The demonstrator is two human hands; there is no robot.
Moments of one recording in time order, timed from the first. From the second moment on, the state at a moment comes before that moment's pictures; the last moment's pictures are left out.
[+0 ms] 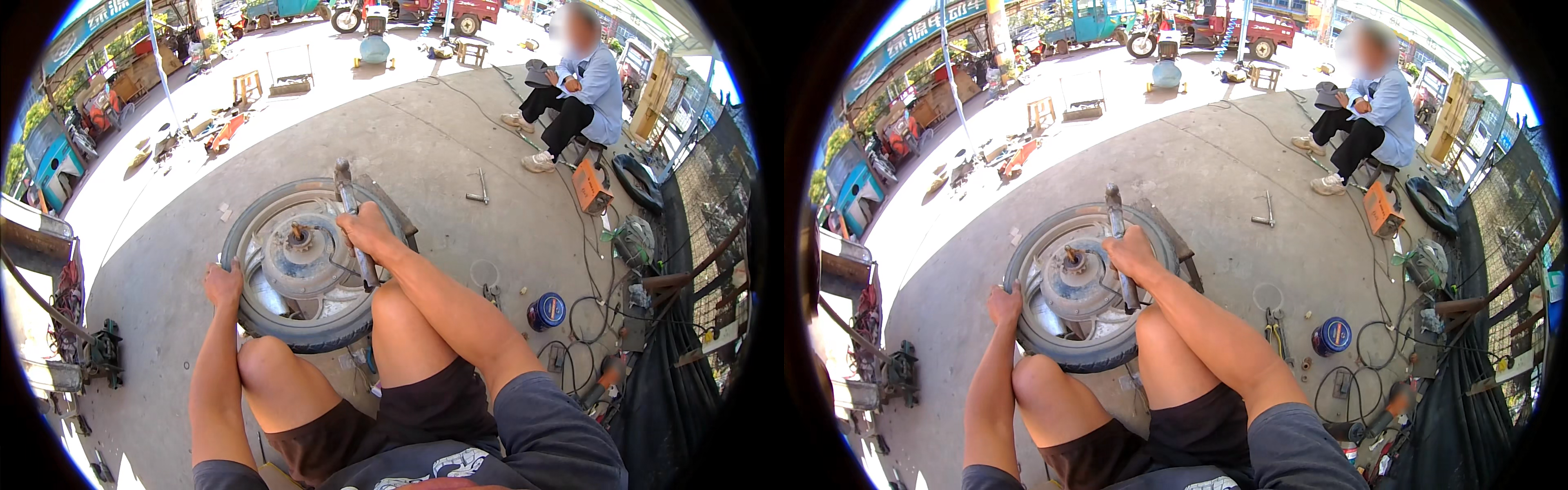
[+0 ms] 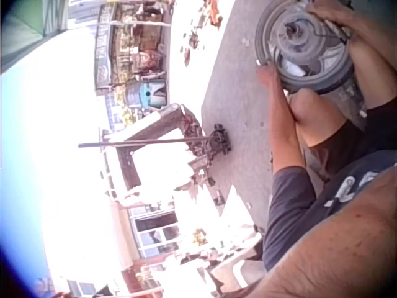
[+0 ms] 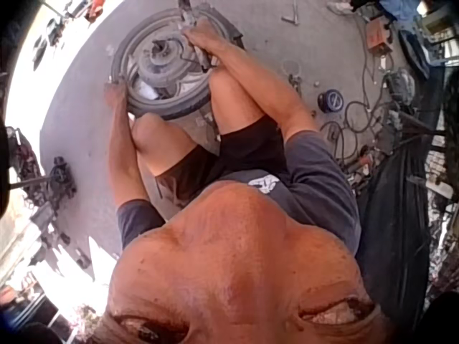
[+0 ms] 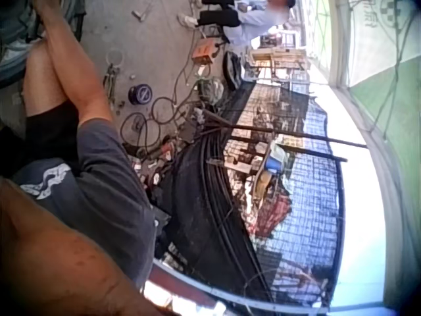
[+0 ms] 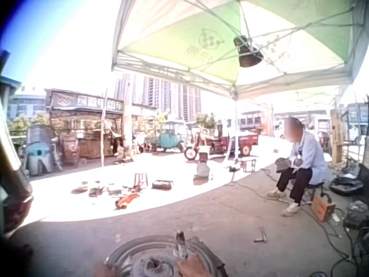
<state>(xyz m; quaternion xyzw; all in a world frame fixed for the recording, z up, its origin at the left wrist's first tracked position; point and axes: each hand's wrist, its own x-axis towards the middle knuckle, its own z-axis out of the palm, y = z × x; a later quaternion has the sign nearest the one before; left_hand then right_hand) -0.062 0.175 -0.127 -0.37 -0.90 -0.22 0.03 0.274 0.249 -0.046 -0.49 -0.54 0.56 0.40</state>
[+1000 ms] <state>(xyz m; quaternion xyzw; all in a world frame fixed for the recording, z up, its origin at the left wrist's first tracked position) -0.053 0.162 -0.107 -0.40 -0.90 -0.18 -0.01 0.279 0.237 -0.031 -0.49 -0.53 0.56 0.40</state>
